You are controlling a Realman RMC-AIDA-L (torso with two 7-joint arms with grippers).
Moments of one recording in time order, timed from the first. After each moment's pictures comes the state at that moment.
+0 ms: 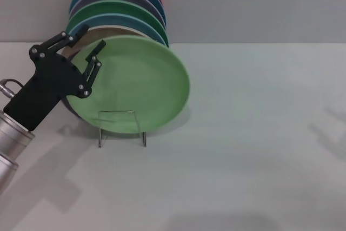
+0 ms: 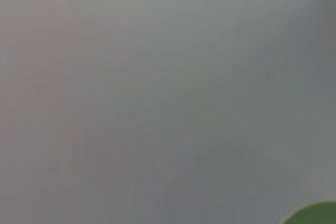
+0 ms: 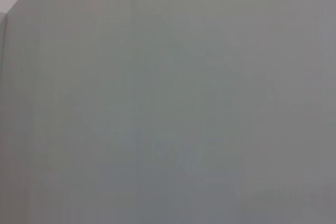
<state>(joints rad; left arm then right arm) -0.54 -2.03 -1.01 -0.07 2.89 1.59 0.24 0.06 2.08 2.43 0.93 -1.19 1.76 -1.94</state>
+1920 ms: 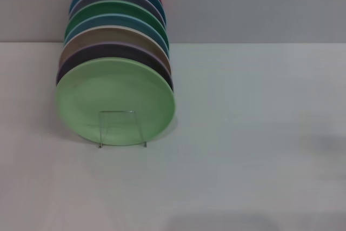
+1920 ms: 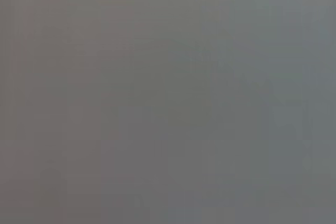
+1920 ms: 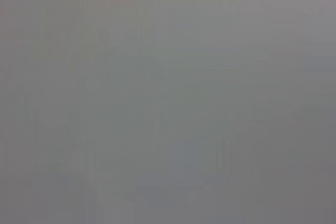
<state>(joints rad) -0.21 -2.08 -1.74 -0.13 2.88 1.44 -0.15 0.13 2.09 2.42 0.37 -0.68 1.55 -2.68</state>
